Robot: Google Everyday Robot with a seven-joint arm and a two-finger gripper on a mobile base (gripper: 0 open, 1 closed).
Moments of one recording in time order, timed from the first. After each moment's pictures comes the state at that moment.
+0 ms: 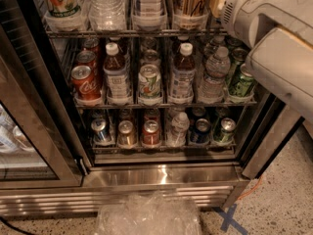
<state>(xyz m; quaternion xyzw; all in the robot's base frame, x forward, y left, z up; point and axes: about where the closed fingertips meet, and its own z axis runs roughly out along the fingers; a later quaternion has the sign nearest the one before) 0.650 -0.162 1.074 -0.02 0.72 0.05 0.69</state>
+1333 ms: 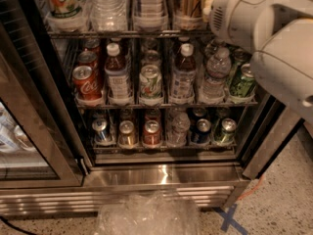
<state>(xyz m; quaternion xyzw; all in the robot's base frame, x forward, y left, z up) 0.598 -0.105 1.081 -0.13 0.72 0.06 0.67</state>
